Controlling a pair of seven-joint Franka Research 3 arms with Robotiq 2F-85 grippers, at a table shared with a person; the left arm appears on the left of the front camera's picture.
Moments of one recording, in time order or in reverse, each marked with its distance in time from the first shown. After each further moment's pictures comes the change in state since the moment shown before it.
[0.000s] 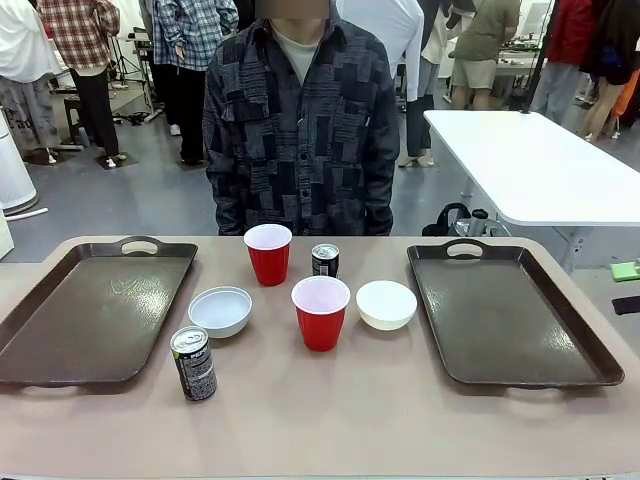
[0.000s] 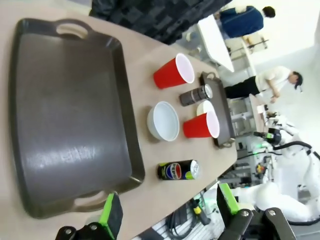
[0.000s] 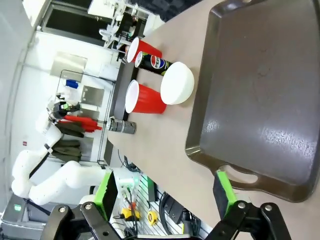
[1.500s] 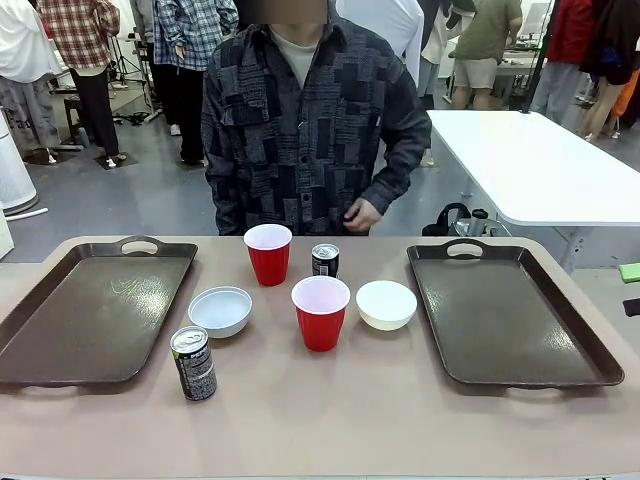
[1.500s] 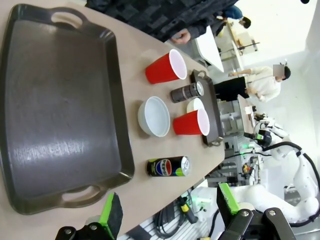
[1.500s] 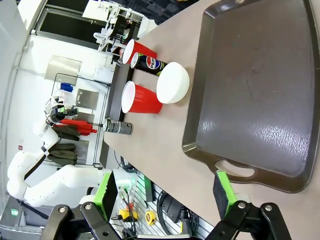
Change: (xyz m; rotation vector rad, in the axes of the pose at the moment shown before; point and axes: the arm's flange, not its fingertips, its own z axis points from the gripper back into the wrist) left arm -0.007 0.006 -0.006 -0.055 0.022 0.047; right arm -0.005 0.006 0.008 -0.035 -0.006 -0.008
